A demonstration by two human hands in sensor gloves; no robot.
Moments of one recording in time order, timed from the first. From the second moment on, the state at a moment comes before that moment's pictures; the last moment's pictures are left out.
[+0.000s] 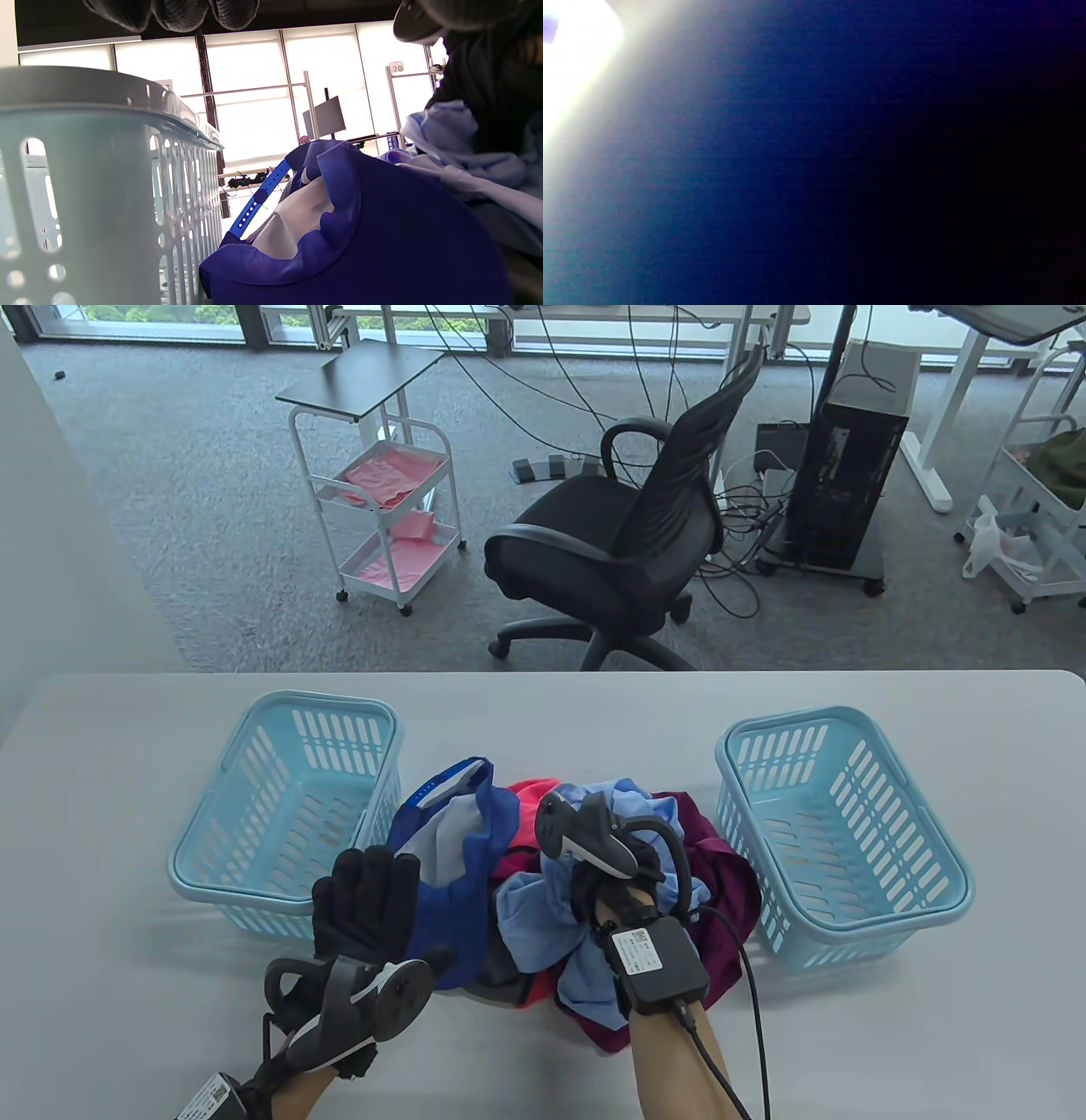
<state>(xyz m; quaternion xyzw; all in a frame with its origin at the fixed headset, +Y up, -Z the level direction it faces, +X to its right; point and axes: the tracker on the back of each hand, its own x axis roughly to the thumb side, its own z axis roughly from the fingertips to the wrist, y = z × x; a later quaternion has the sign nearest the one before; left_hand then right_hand) -0.199 -0.673 -0.283 0.15 -0.14 -0.06 0.98 0.035 -0.682 -0.431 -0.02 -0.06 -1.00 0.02</state>
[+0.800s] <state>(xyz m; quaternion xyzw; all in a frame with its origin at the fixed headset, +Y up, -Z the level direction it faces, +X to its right) -0.202 -0.672 -0.282 0.16 -0.13 -0.06 0.98 0.128 -0.471 -0.372 0.03 0.23 -0.94 -0.24</state>
